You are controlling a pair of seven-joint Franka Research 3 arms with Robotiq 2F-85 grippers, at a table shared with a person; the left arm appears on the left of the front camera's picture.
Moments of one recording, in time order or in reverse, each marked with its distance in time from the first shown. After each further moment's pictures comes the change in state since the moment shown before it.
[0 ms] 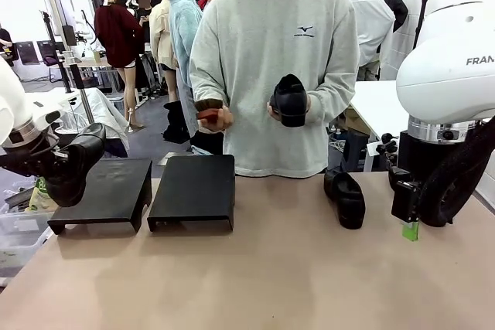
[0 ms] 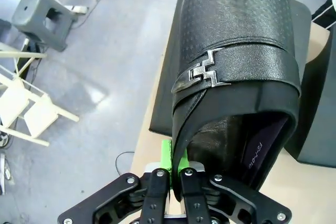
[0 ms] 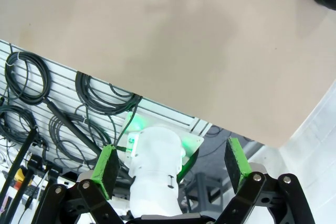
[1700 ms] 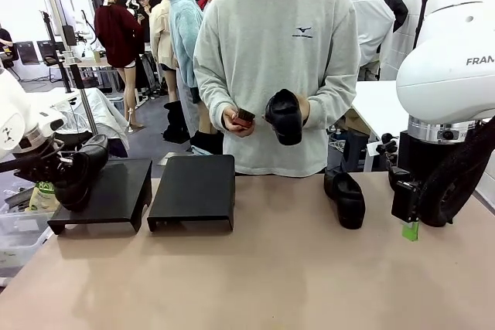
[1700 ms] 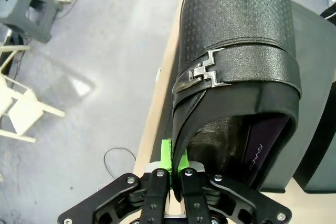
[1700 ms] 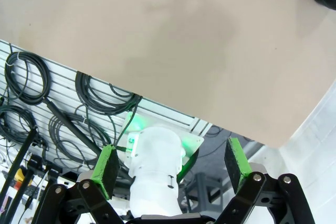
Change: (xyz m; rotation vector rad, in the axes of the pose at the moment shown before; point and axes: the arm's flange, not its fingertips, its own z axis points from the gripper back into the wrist) left arm 0.041 0.025 -0.074 -0.065 0.093 0.036; right arm 0.000 0.000 0.000 0.000 0.000 0.000
